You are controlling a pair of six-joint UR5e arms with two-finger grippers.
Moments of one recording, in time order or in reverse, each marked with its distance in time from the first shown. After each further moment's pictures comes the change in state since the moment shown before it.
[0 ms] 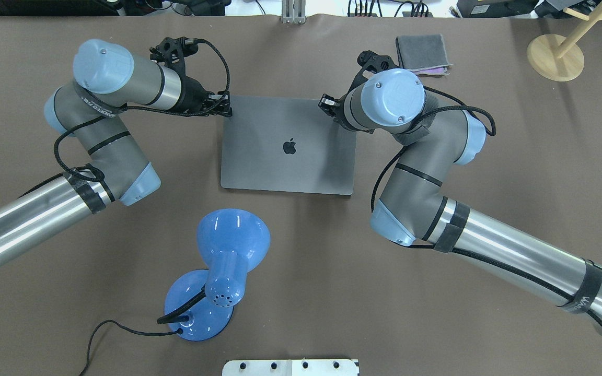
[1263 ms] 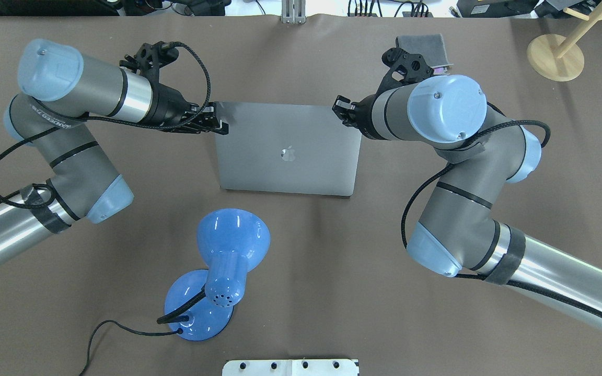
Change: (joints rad) left arm -0.006 0.127 -0.270 0.002 -0.137 -0.086; right arm -0.006 -0.137 0.308 -0.058 0.006 -0.003
